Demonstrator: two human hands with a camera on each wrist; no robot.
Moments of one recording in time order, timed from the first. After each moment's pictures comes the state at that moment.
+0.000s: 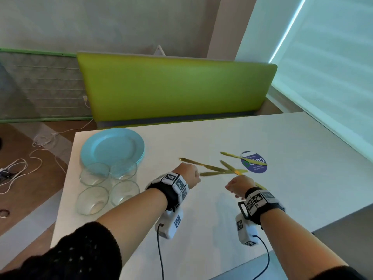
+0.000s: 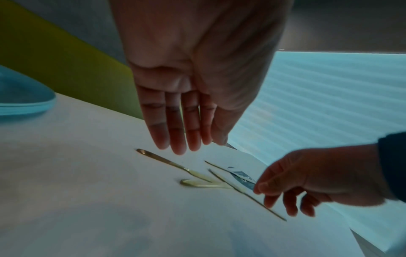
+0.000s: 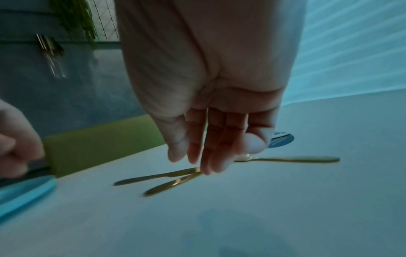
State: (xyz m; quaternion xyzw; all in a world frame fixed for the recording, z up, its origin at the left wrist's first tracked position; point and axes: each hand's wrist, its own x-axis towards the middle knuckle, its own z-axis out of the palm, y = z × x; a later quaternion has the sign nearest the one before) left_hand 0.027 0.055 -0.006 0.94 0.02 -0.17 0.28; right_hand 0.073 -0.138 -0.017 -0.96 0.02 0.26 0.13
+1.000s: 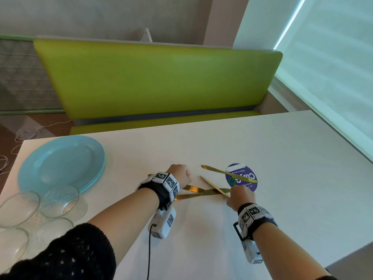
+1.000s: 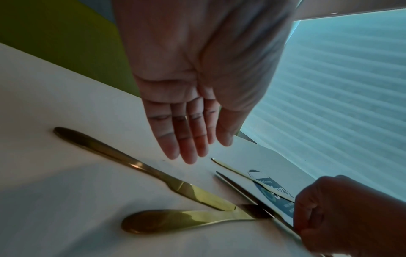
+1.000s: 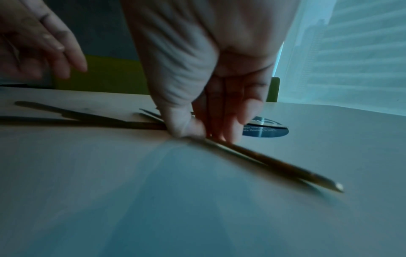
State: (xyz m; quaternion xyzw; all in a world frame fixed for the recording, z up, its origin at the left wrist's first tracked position) left_hand 0.173 -0.002 -0.049 0.91 0.12 -0.19 0.36; right_hand 0.196 -0.211 -0.071 -0.98 -0.03 0.20 -0.07
